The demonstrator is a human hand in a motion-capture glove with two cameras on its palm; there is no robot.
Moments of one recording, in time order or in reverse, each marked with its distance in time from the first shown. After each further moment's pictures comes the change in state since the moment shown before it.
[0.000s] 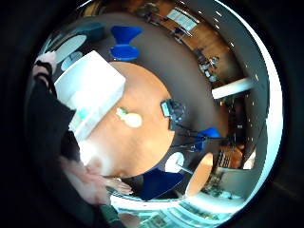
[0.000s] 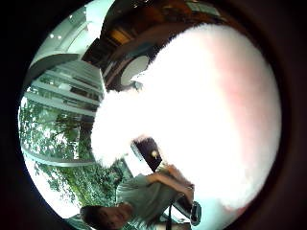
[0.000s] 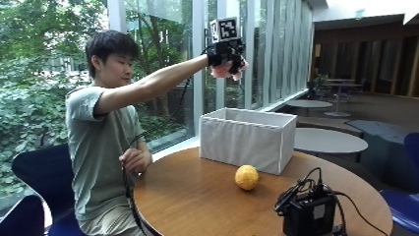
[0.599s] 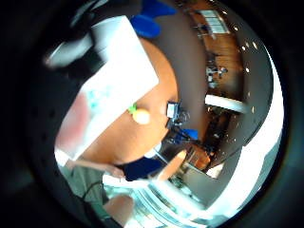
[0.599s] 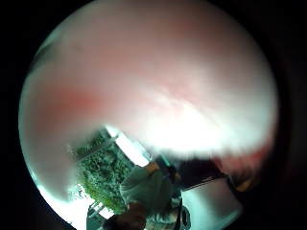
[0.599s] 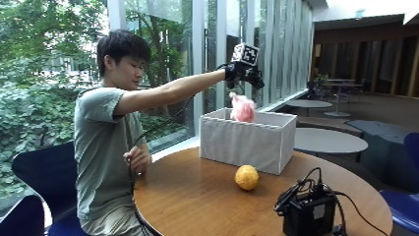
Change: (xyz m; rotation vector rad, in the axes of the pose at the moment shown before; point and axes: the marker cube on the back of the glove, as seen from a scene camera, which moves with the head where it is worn) arm -0.160 -0.053 0.105 -0.419 0.196 -0.328
